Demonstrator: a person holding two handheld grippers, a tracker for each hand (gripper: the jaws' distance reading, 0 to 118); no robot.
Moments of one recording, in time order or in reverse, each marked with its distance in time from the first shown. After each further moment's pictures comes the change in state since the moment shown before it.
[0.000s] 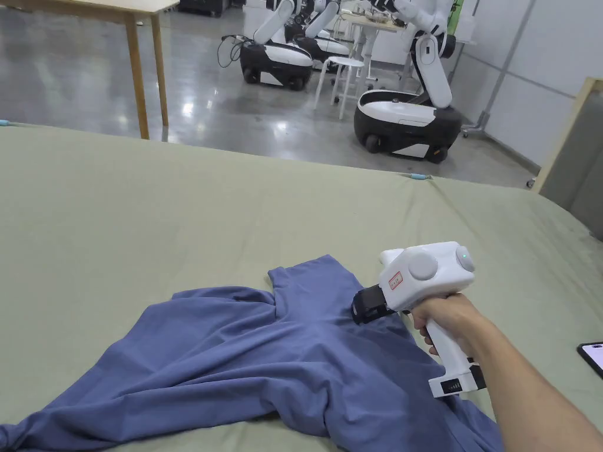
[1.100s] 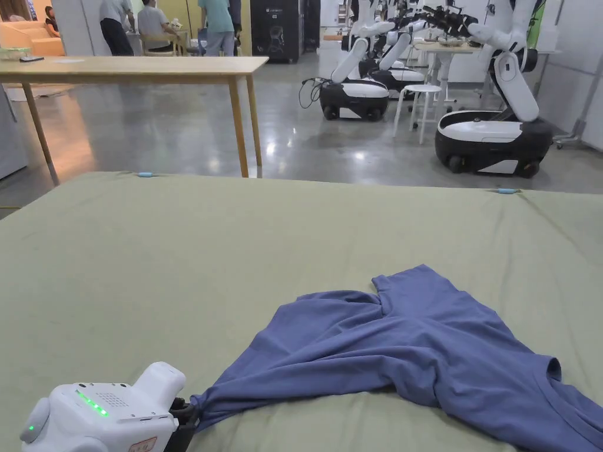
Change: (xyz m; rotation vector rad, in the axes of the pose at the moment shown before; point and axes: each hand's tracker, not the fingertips) left arm -0.026 -0.031 -0.028 -0.077 0.111 -0.124; right arm -0.129 -0.383 0.374 0.706 -0.003 -0.128
